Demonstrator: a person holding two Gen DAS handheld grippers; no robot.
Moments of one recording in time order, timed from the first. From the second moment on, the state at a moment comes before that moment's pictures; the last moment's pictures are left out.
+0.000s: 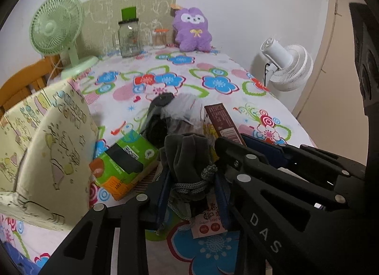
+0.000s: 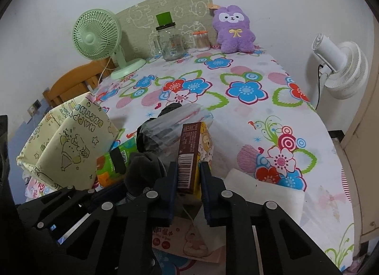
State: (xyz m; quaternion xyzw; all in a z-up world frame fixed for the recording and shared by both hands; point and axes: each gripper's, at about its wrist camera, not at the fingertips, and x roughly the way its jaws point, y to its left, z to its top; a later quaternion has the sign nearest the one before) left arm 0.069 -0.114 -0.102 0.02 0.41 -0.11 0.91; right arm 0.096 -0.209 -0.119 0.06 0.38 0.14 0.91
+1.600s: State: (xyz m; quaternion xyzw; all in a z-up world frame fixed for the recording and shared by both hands) left arm 0.035 -0.086 0.010 0.04 0.32 -0.11 0.94; right arm 0.046 -0.190 0.001 0.04 0.28 0.11 0.95
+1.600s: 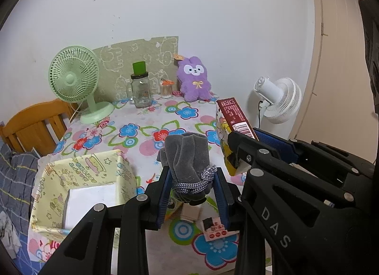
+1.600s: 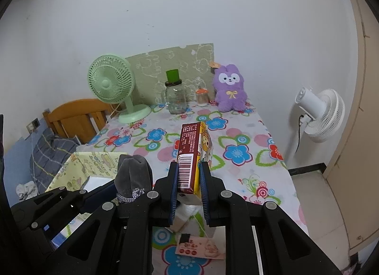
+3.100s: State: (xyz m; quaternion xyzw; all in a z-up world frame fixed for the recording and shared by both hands) left arm 0.085 0.068 -0.023 0.02 0.37 0.01 0.93; right arm 0.095 -0.029 -0.017 0.01 0.33 0.22 0.92
